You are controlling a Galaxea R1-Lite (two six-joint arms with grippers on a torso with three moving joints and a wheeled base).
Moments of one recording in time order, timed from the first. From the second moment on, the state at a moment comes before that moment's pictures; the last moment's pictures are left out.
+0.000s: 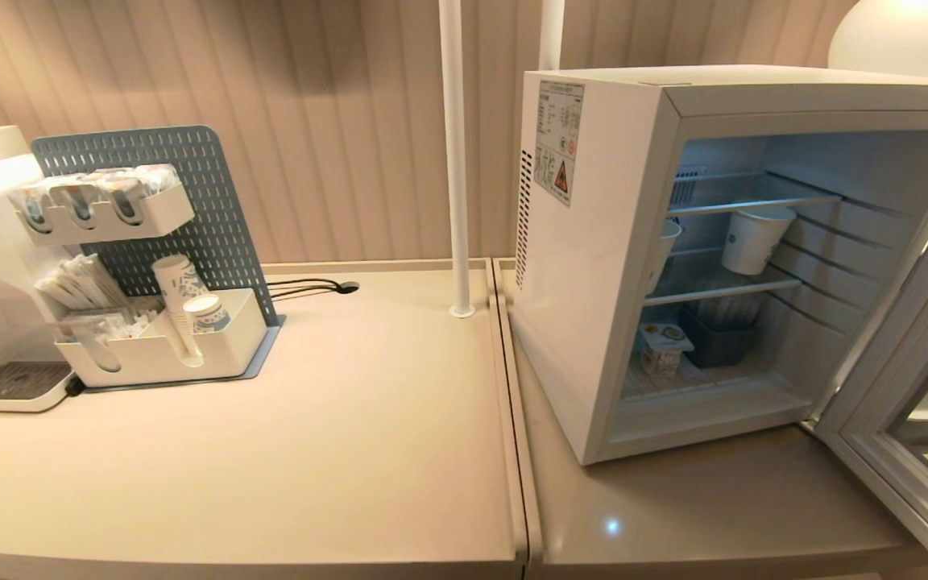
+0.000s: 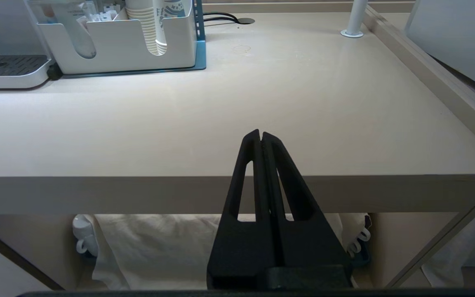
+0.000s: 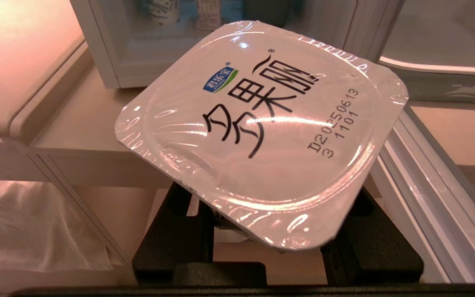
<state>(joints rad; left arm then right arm) 0.00 0.00 0.00 0.00 0.00 -0.01 0.00 0.00 -0.06 0.15 0.02 -0.08</state>
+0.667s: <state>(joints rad) 0.00 0.00 0.00 0.00 0.00 -0.01 0.00 0.00 -0.06 0.15 0.02 -0.07</state>
